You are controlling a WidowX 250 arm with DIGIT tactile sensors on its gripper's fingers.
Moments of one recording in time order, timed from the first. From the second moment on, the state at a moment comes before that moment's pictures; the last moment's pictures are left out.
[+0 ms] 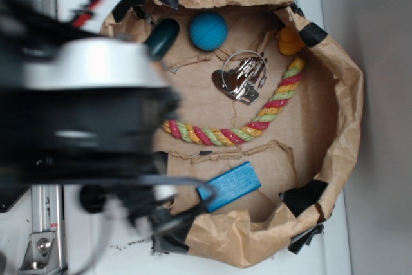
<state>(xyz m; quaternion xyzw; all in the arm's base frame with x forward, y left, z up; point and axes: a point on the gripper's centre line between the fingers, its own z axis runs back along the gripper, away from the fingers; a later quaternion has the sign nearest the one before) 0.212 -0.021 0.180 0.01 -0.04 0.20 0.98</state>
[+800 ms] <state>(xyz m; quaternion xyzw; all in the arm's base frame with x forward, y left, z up) 0.274 -0.024 0.061 0.01 0.02 0.31 0.95</state>
